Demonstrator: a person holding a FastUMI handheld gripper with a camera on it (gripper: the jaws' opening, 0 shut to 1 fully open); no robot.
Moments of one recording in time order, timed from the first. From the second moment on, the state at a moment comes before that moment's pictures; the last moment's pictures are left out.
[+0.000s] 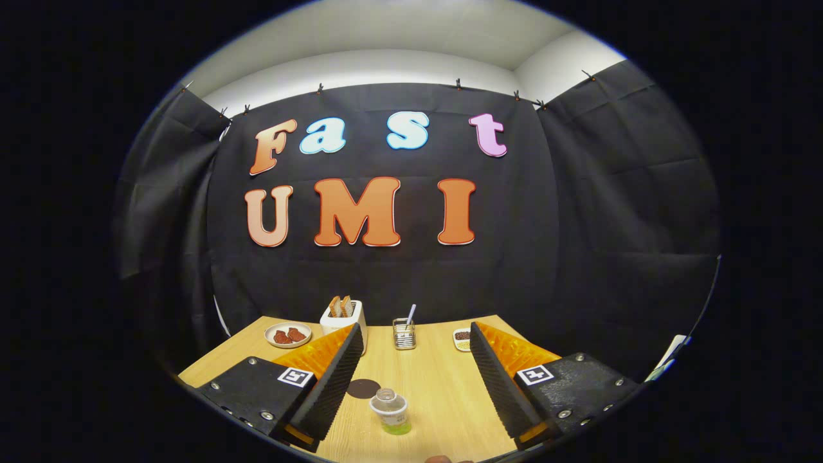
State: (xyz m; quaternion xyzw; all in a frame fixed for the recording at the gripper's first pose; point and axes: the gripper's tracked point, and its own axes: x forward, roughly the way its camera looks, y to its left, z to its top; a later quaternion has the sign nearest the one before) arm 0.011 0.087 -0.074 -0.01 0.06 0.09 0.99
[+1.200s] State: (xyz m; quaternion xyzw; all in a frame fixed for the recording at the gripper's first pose) arm 0.053 0.122 -0.322 -0.05 0.20 0.15 0.97
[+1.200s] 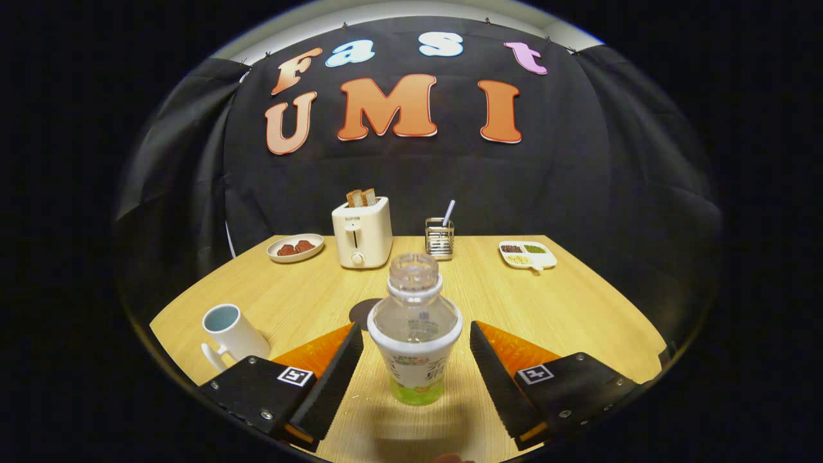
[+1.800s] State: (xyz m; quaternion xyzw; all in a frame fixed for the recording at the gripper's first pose) arm 0.056 0.122 -0.373 -0.03 0.26 0.15 0.95
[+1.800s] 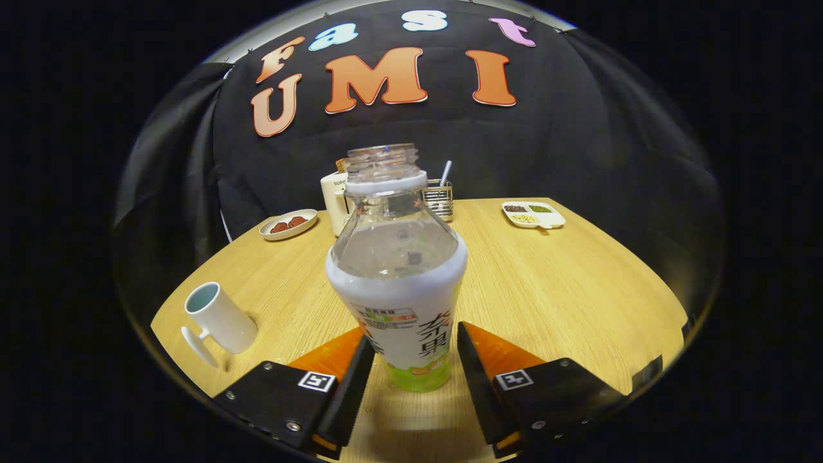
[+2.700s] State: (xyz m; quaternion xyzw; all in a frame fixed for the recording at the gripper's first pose) arm 0.055 0.168 -0.290 -0.24 0.21 0.11 0.94
